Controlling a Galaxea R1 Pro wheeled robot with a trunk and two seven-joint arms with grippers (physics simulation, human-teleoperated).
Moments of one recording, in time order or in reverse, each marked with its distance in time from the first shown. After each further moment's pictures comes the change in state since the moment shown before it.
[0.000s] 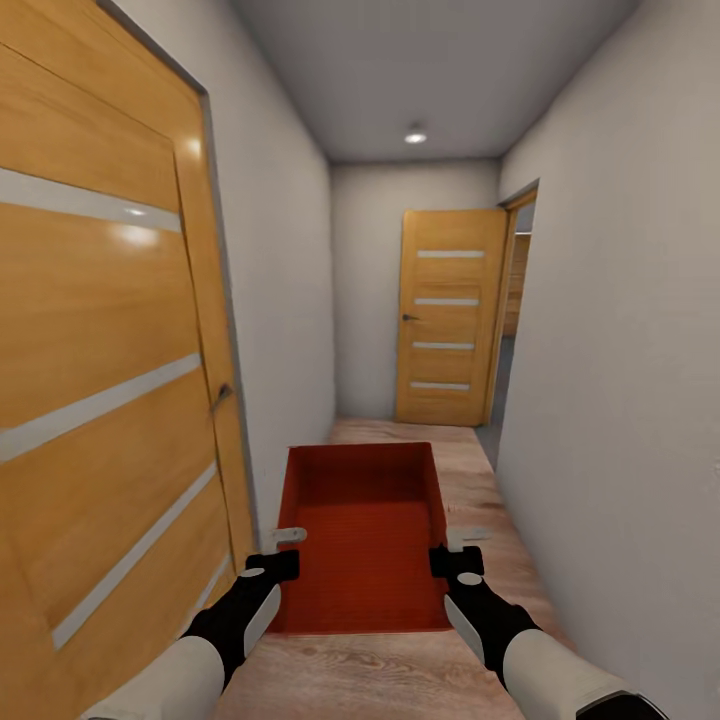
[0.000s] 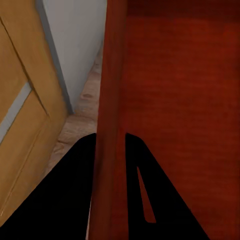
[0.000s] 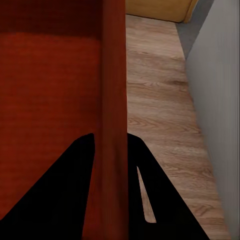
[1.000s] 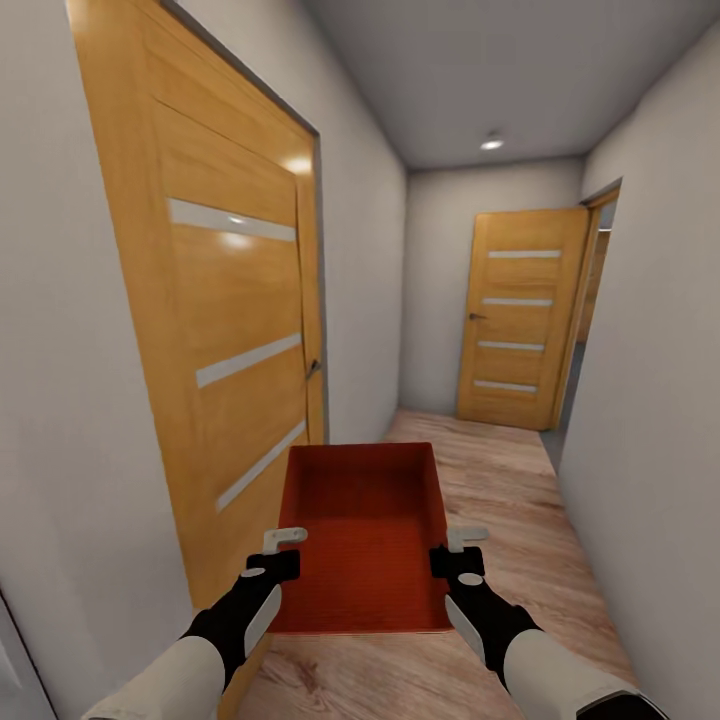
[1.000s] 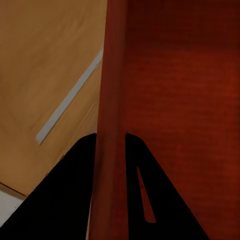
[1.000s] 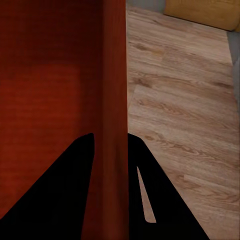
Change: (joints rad) left arm 0.000 -0.002 0.001 -0.002 -0.006 0.000 0.003; right arm 0.000 -0.002 -0.002 0.003 -0.004 -0.007 0.006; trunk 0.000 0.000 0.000
